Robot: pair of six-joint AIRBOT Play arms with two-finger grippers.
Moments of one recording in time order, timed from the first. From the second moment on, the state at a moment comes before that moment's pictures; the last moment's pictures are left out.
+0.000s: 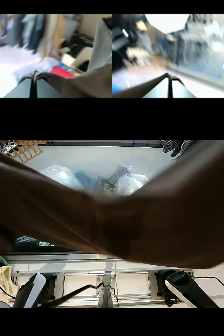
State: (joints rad) left arm 0.73 -0.92 1.70 0.04 -1.66 -1.02; right arm 0.37 -0.78 1.75 -1.30 1.04 1.43
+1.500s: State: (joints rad) left arm 0.52 -1.72 1.34 1.10 -1.34 -1.09; right arm -0.07 -1.43 0.82 -0.84 1.29 1.19
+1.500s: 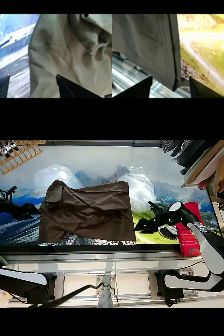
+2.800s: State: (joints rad) left arm 0.72 -1.32 1.39 0.16 -1.56 -1.05; right arm -0.01 -0.91 1.27 -0.81 1.27 1.17
